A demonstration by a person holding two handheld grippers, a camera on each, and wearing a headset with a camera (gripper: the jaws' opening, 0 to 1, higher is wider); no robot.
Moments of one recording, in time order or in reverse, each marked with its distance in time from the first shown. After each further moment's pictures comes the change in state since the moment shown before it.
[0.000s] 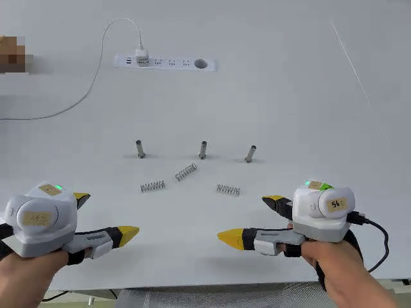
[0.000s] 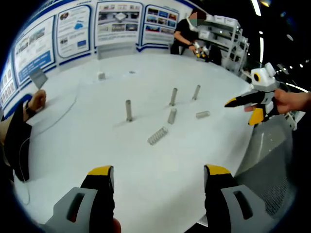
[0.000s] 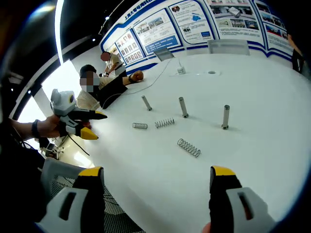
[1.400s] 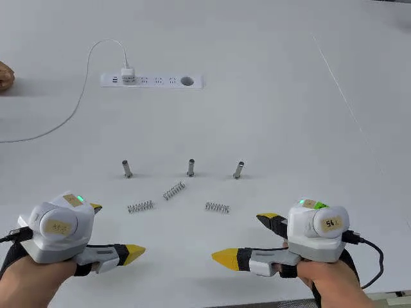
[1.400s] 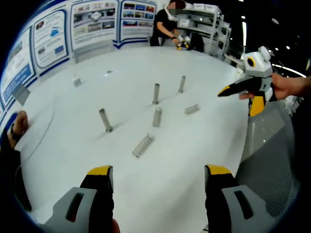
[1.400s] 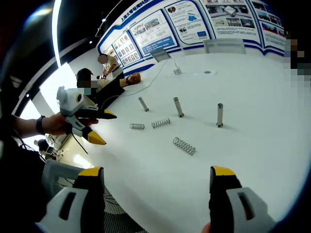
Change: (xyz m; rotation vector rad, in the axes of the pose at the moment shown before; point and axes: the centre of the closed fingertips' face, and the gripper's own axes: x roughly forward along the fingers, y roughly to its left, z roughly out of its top) left arm 0.042 -0.013 0.008 0.150 0.073 -0.107; right arm -0.007 -0.005 -0.003 0.027 -0.007 -0.014
